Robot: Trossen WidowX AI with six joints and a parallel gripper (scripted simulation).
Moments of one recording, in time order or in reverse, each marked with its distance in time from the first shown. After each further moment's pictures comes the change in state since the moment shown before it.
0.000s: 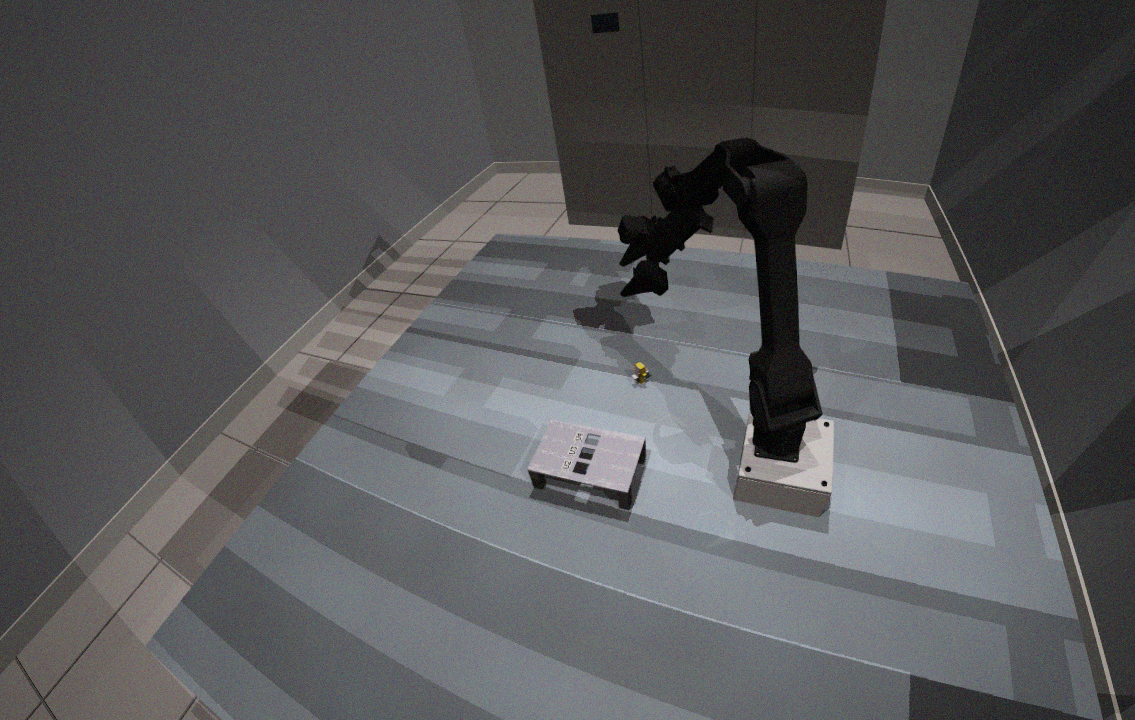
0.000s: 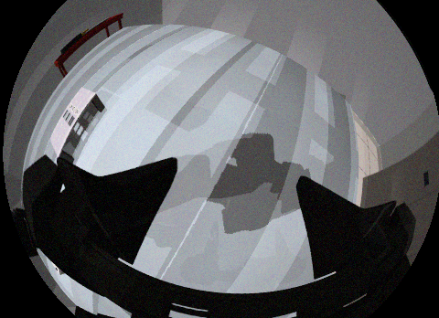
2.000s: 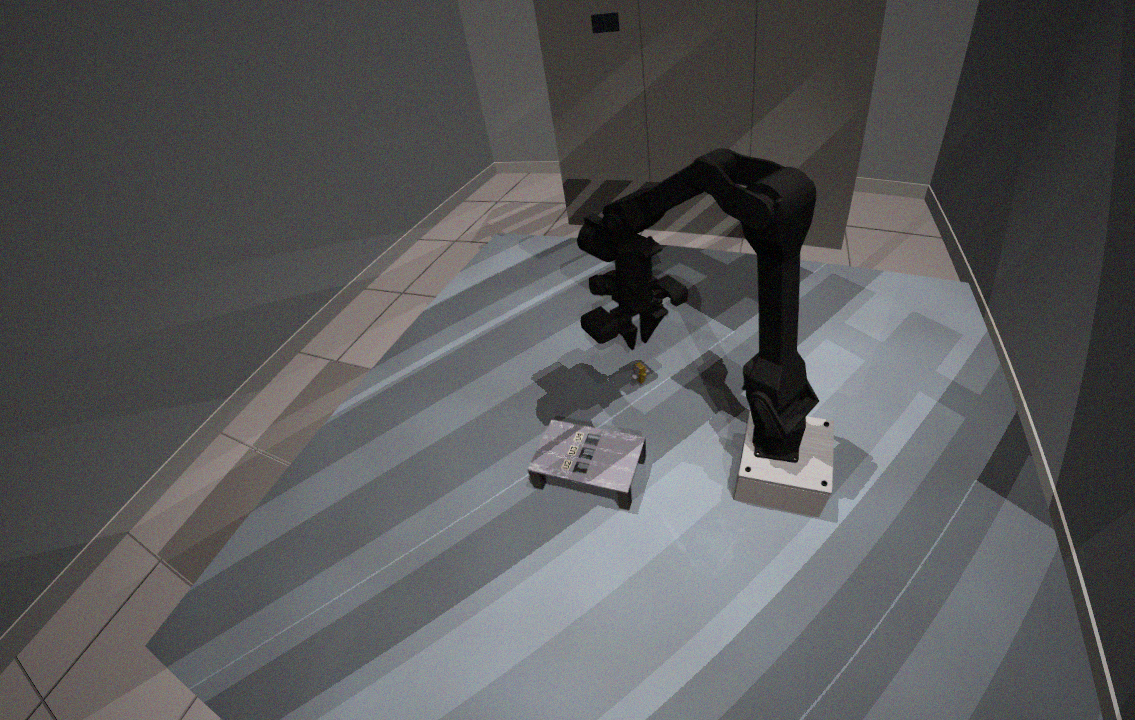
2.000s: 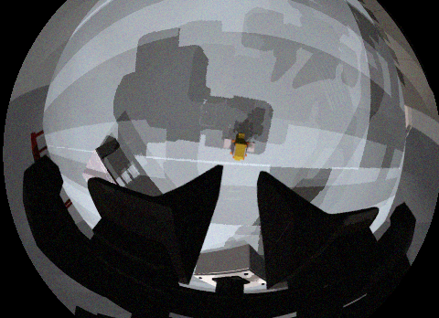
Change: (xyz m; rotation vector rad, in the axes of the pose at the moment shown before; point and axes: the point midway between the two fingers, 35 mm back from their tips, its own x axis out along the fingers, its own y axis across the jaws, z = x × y) arm 0.009 0.154 -0.010 0.952 0.744 -0.241
